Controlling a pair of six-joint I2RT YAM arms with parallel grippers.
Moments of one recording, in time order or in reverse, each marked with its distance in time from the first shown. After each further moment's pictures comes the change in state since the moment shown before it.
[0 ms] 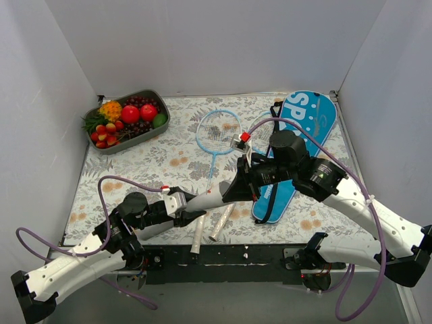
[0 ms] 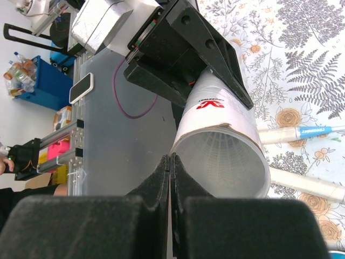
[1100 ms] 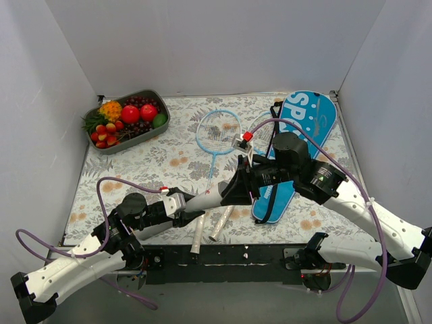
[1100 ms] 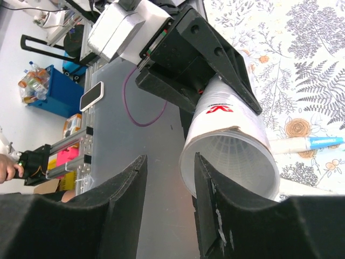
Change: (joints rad) left arm 0.001 -0.024 -0.002 -0.025 -0.002 0.012; right arm -0.002 -0.025 -0.055 0.112 -0.030 0.069
